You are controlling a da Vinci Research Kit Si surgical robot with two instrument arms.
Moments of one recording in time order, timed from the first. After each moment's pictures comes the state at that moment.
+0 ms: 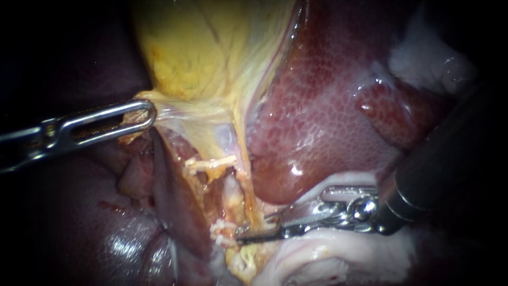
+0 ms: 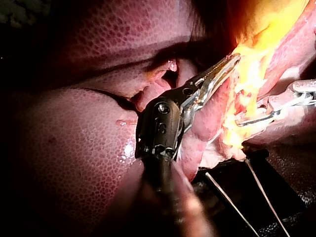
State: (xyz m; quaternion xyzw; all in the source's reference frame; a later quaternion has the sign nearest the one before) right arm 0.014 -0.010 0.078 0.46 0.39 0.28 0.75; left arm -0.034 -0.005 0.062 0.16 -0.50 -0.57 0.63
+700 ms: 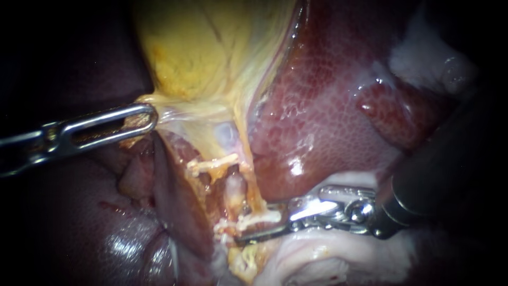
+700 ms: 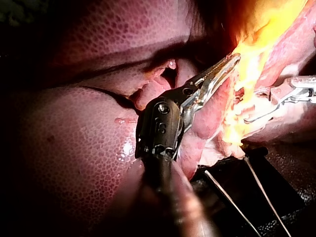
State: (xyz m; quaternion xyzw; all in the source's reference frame) right arm 0.014 -0.008 0.078 0.36 0.46 0.30 0.76; left arm -0.034 -0.006 0.062 0.16 -0.50 -0.57 0.63
